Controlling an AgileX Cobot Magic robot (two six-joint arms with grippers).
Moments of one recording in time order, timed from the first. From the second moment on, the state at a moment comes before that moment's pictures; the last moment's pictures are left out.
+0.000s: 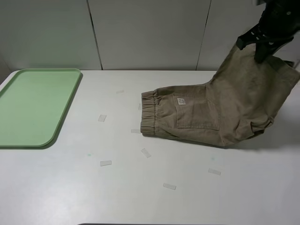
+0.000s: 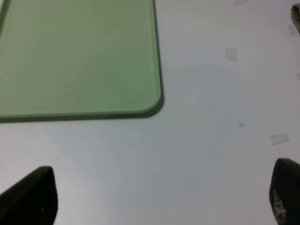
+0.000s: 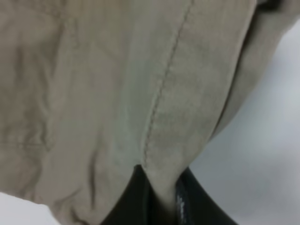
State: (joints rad) left arm 0.00 -0.01 -0.49 0.00 1.06 0.00; right arm 0.22 1.76 -1.55 -0.21 1.16 -0.02
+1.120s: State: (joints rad) left arm 0.00 -0.01 -0.49 0.00 1.06 0.00; right arm 0.66 2.06 -1.55 -0.17 0.96 0.36
